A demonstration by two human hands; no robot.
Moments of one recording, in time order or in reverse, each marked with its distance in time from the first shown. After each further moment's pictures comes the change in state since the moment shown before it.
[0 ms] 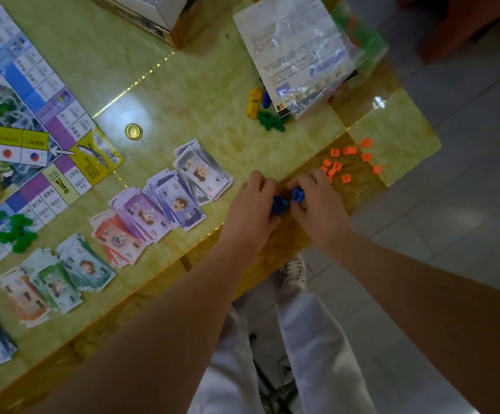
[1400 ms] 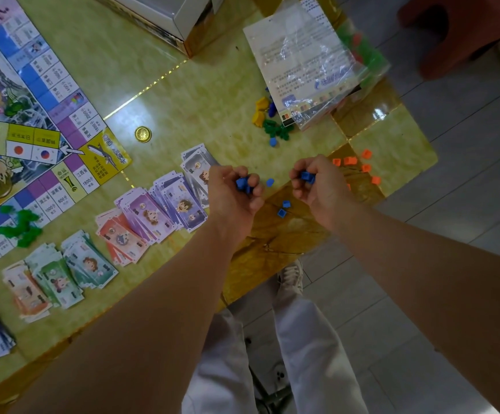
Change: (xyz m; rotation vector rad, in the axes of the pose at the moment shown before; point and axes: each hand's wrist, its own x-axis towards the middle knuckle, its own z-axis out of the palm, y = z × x) left_hand 0.015 0.003 -0.041 -1.941 0.209 -0.825; right_hand 0.039 -0.024 -0.024 1.293 -0.028 0.602
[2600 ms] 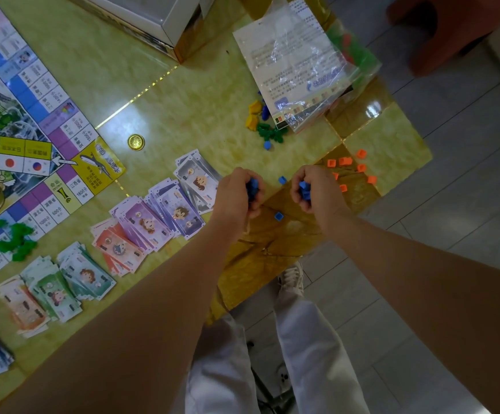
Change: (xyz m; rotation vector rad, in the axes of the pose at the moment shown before) left_hand 0.012 -0.002 0.000 0.636 -0.113 0.217; right_hand -0.006 0.009 -0.009 -0.364 -0.019 -0.196
